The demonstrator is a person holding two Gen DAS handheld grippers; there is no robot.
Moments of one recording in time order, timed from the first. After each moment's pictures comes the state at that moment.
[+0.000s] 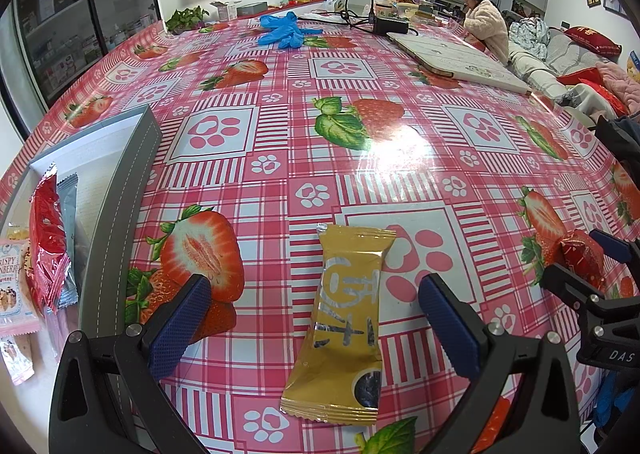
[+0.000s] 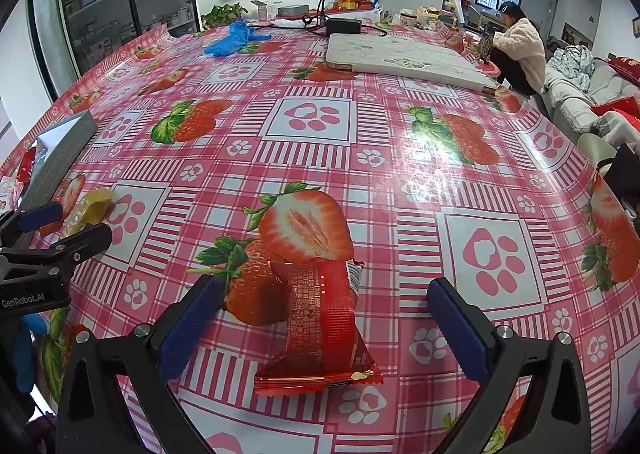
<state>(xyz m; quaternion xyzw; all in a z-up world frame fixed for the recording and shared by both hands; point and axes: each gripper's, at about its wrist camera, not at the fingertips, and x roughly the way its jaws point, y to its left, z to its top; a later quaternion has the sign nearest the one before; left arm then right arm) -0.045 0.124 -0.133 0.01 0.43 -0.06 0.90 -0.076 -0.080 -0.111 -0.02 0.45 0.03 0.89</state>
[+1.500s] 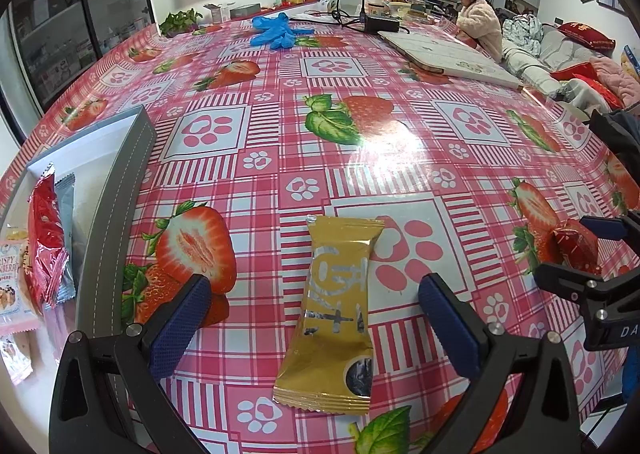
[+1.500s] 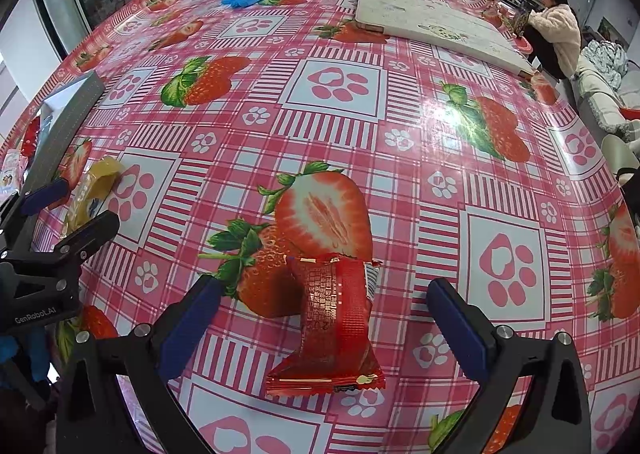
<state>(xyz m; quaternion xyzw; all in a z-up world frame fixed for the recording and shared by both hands) -0.054 0.121 -0.131 0.02 0.43 -0.07 0.90 -0.052 -0.073 -0.111 -0.05 0.53 0.07 0.84</state>
